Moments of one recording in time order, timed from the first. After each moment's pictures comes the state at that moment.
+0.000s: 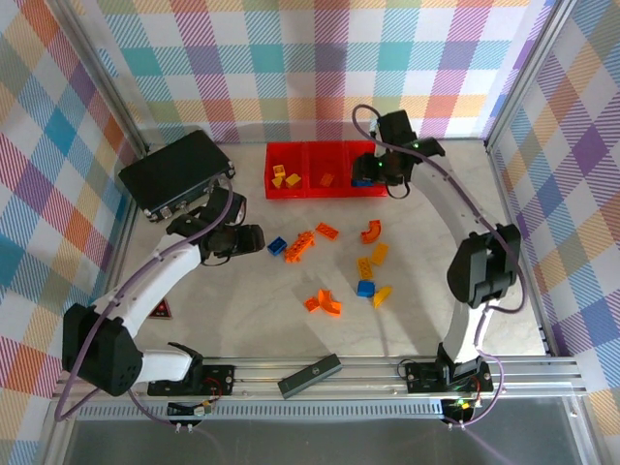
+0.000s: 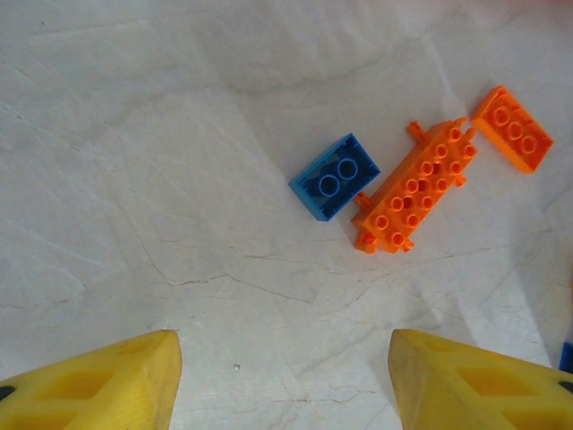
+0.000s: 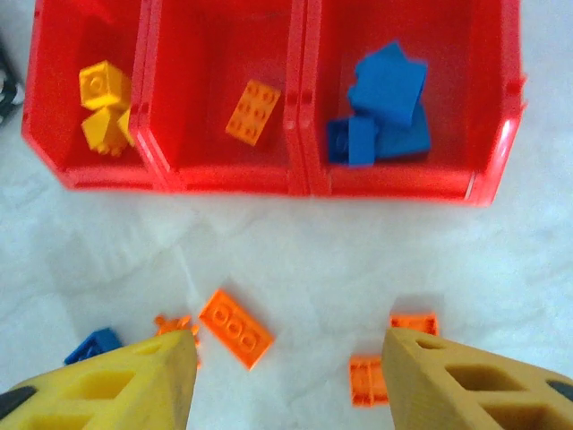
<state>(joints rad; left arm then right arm) -0.41 1.32 1.06 -0.80 -0.01 -0.55 0.35 1.84 1.76 -0.88 -0.12 0.35</state>
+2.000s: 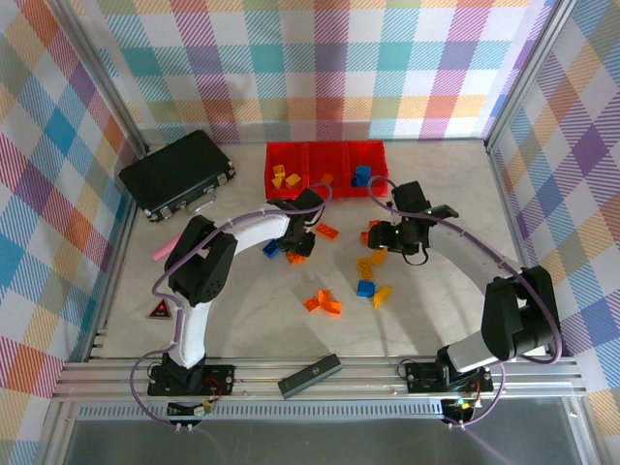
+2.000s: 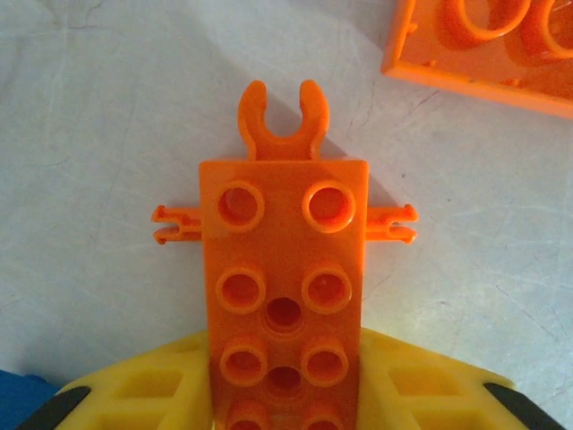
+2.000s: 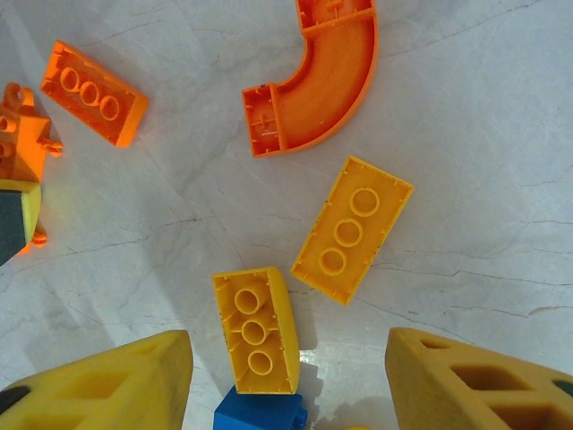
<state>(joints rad) -0.65 2.05 1.46 -0.72 -0.09 -0.26 0.35 1.47 1.04 -0.71 -0.15 0.42</state>
